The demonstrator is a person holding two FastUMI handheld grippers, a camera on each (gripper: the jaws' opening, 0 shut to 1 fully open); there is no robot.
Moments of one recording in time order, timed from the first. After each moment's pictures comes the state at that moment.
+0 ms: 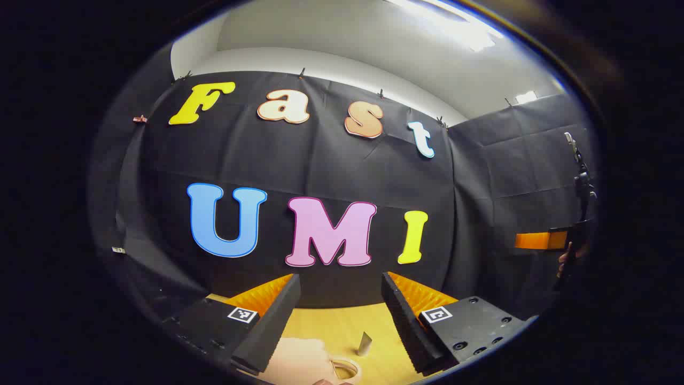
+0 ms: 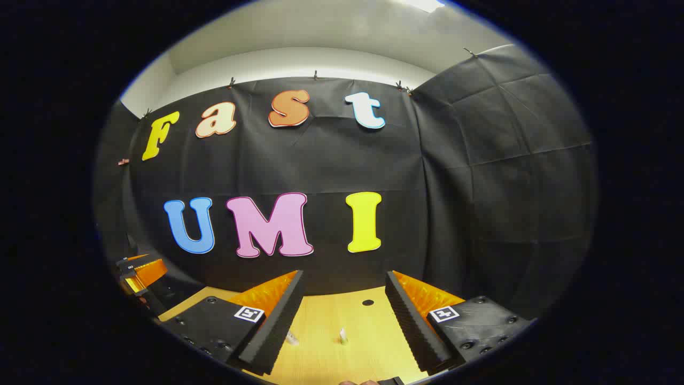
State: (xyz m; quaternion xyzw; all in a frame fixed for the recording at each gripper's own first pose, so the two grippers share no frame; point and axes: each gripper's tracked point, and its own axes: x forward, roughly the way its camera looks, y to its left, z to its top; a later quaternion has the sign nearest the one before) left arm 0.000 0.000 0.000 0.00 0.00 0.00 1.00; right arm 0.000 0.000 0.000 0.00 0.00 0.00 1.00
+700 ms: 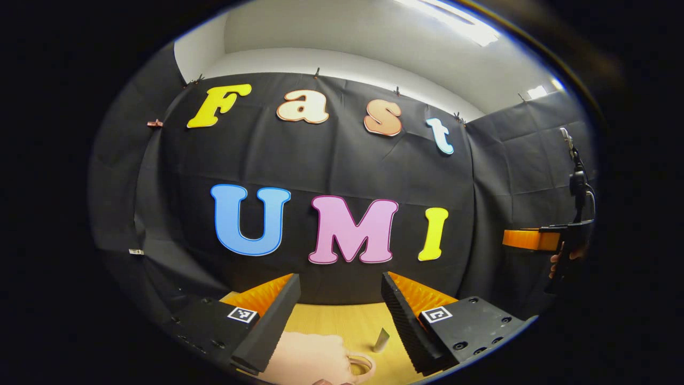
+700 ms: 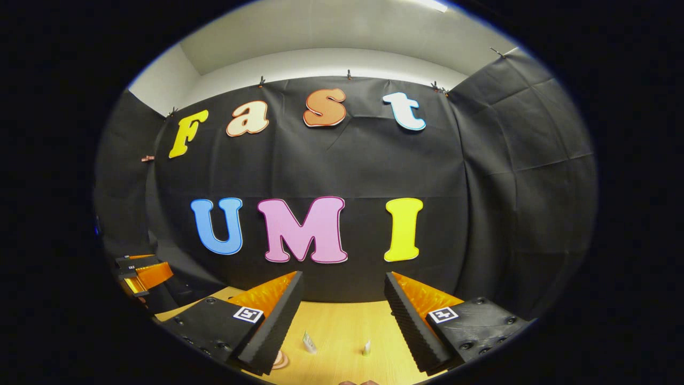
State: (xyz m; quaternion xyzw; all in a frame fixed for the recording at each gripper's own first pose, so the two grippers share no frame) left arm -0.007 0.008 0.002 0.00 0.01 0.06 1.00; right arm 0.049 0.047 0.002 -0.01 -0.01 0.10 1.00
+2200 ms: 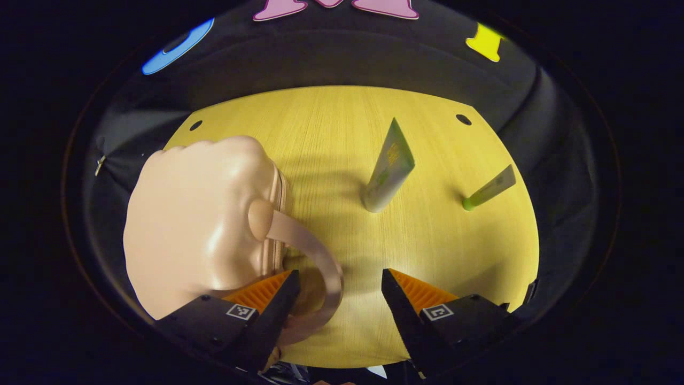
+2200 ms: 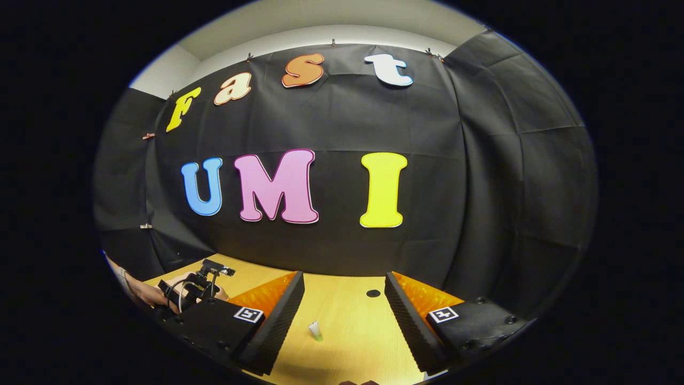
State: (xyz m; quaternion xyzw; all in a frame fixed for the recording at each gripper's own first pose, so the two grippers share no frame) left arm 0.048 -0.051 -0.408 -0.04 0.61 0.11 0.78; right arm 0.116 -0.091 -0.102 -0.02 0.07 0.13 0.99
